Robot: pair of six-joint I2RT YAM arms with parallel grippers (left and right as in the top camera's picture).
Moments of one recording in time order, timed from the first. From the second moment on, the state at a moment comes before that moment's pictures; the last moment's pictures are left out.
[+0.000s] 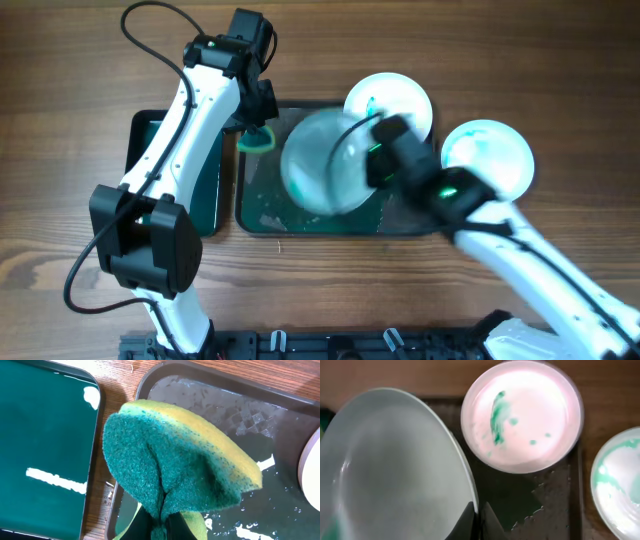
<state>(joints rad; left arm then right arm) -0.29 1.94 1.75 -1.21 -0.09 -0.51 0.55 1.31 1.05 -0.60 0.17 0.49</state>
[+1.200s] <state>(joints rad) -0.29 1.94 1.75 -1.18 -0.02 -0.51 0.10 1.85 1.34 -0.74 -0.20 0.48</state>
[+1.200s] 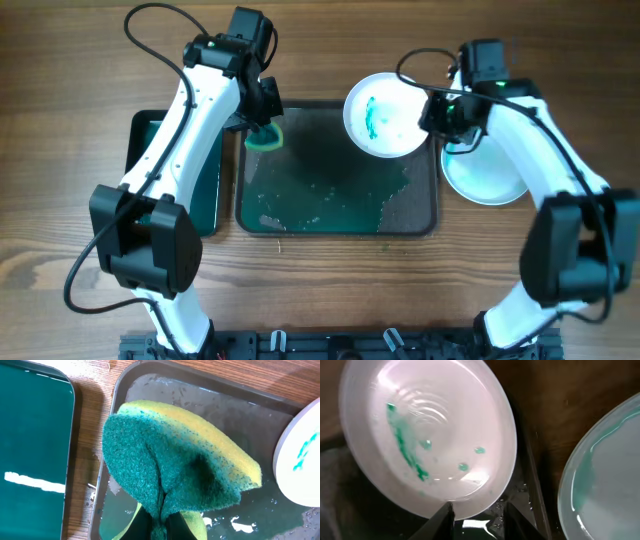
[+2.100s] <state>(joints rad) -0.29 1.94 1.75 -1.18 -0.02 -0.51 0.49 1.99 1.33 -0.89 -0.15 0.49</state>
